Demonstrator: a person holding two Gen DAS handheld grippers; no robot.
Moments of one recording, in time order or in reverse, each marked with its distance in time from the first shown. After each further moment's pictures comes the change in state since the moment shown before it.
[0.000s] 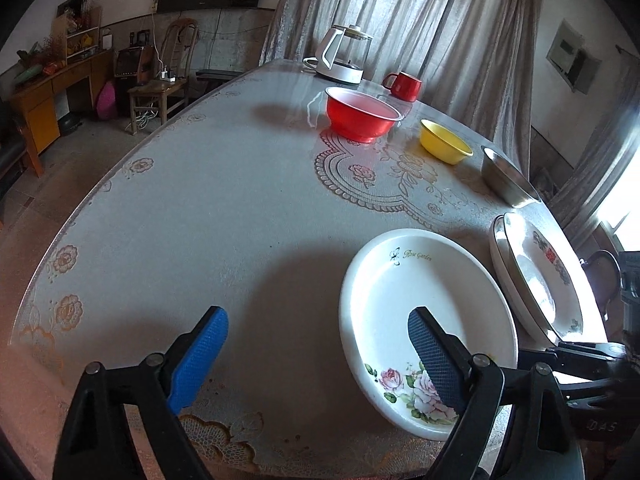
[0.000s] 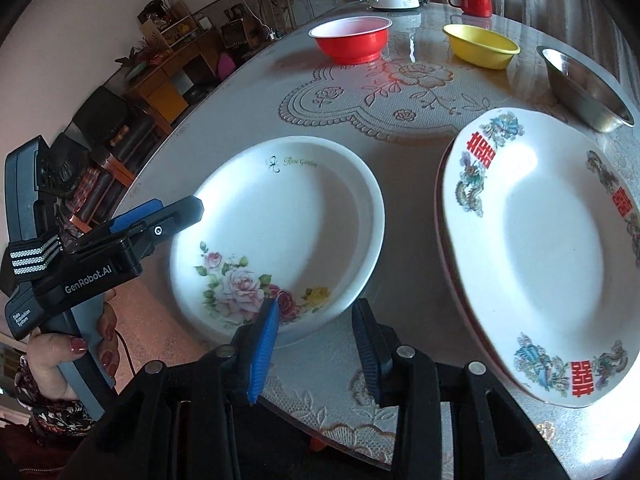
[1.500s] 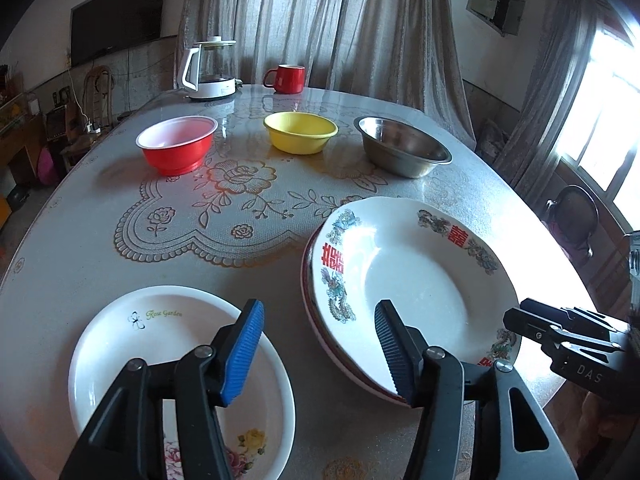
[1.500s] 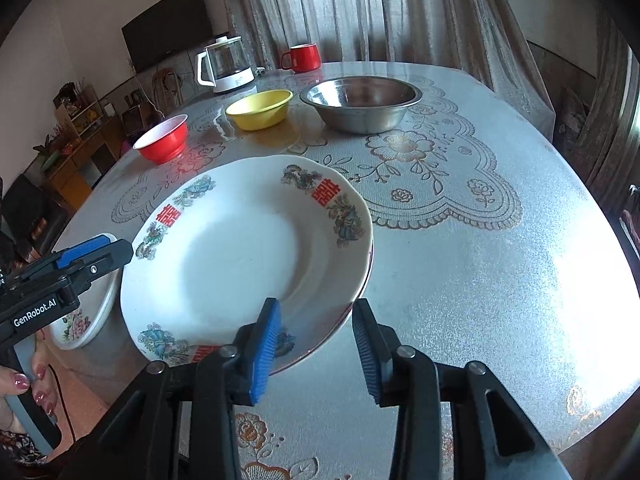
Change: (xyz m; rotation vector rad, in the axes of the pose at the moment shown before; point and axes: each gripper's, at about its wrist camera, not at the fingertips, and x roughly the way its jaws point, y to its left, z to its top) left arm 0.024 -0.182 0.014 0.252 -0.009 -0.106; right arm -0.108 -0.160 -0.055 0.222 -0.297 -0.309
